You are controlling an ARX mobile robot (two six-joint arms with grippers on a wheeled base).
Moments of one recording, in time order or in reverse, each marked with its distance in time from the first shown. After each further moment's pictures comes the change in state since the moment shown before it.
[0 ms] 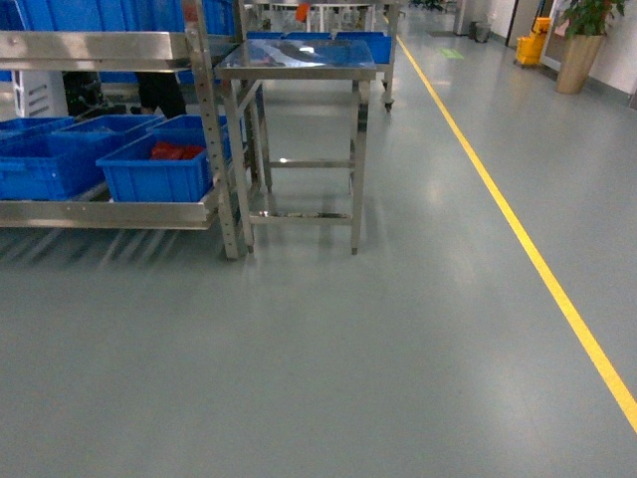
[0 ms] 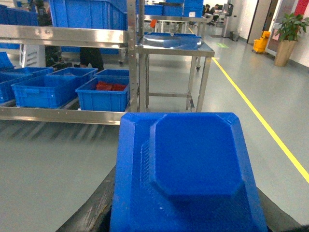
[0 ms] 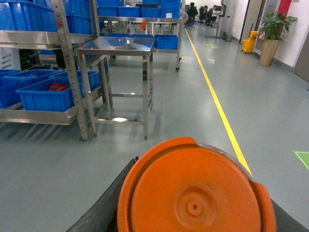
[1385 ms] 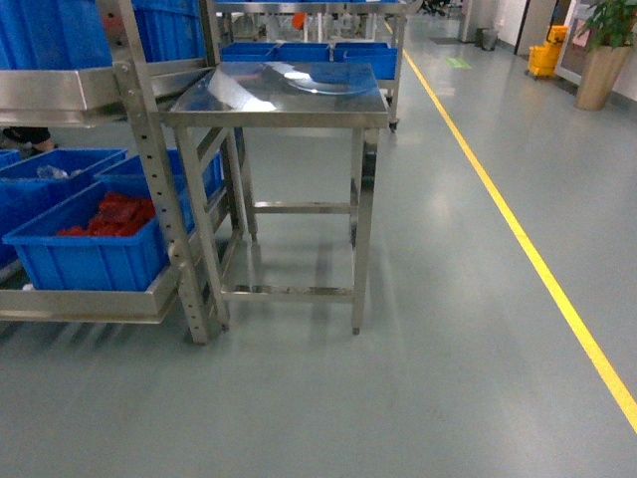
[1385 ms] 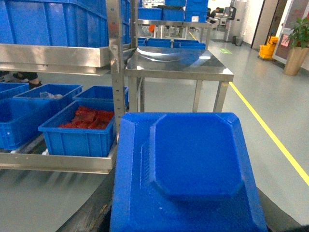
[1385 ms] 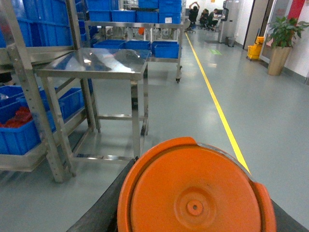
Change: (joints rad) left arm 0.000 0.000 0.000 -0.001 0.001 0.000; right arm 0.000 0.000 0.000 -0.003 0.000 0.000
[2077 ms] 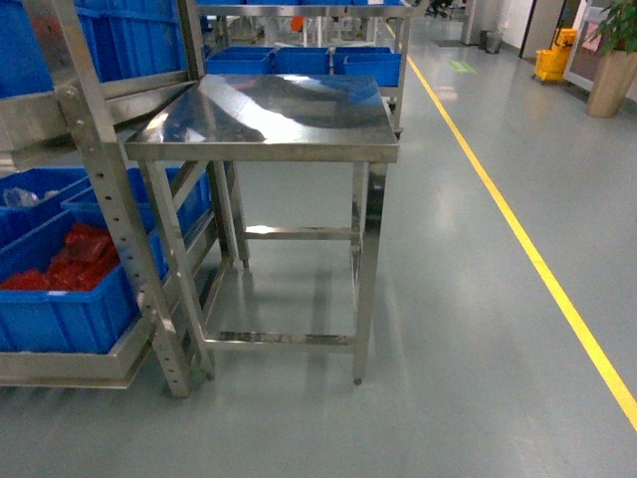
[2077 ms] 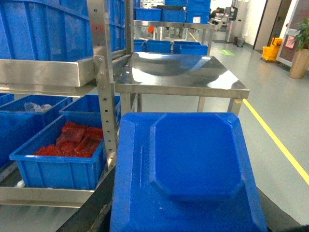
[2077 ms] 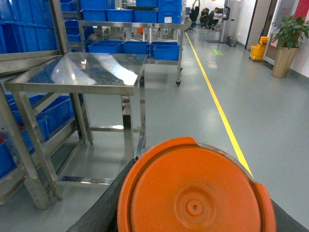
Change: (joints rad) left arm 0.000 0.000 0.000 0.002 -0.001 0.000; right arm 0.000 0.000 0.000 0.004 0.000 0.000
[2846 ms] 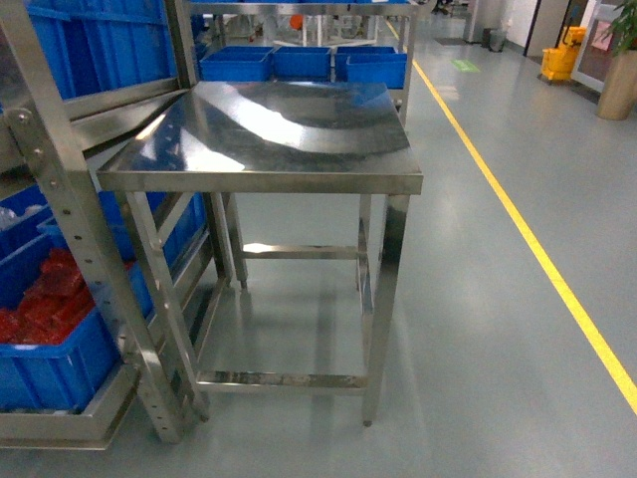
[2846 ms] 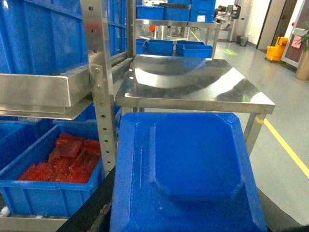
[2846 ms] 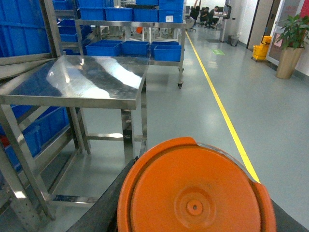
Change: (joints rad) left arm 0.000 0.000 0.000 -0.004 0.002 0.000; right arm 0.000 0.000 0.000 -0.003 0.003 0.000
